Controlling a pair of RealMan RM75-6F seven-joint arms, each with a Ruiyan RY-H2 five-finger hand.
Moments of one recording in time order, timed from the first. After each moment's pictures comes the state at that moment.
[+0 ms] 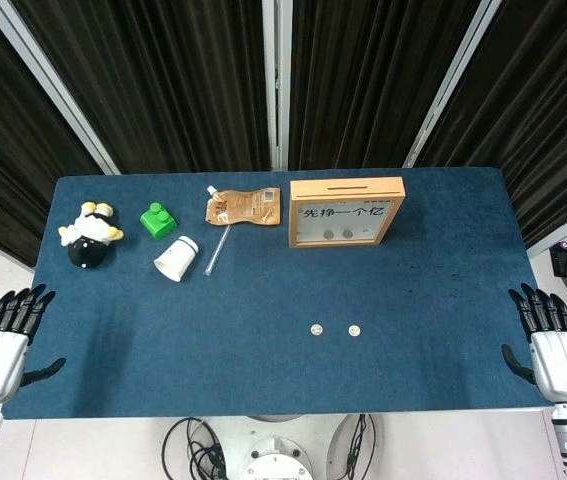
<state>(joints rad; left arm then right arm) -0.09 -1.18 -0.01 -1.51 1.62 1.55 -0.01 0.05 -1.16 0.05 -1.58 -1.51 1.48 -0.08</state>
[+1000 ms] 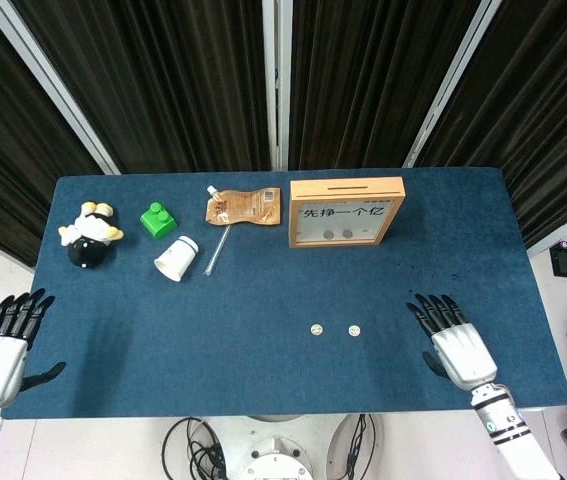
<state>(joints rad) -0.07 -1.20 0.00 -1.47 1.63 1.58 -0.03 0.24 -1.31 0.01 -1.59 -1.60 1.22 -0.28</state>
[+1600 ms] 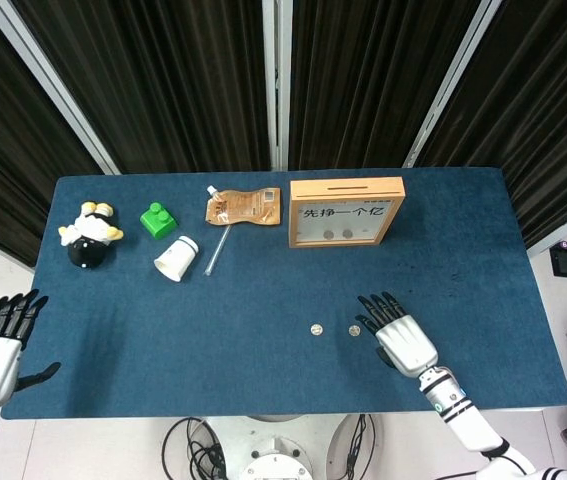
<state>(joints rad) -0.07 -1.20 0.00 -1.45 1.62 1.57 -0.06 0.37 -1.50 0.03 -1.45 -1.59 1.09 -0.35</state>
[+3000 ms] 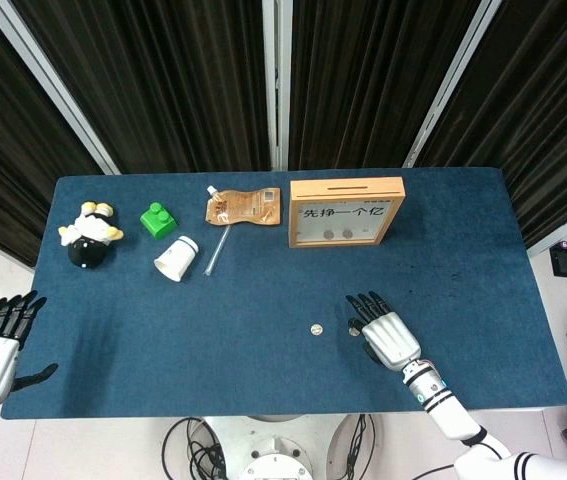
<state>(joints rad) -0.08 -1.20 0.01 -1.41 1.61 1.55 -0.10 0.44 -1.61 0.01 -1.34 -1.52 1.06 -0.33</state>
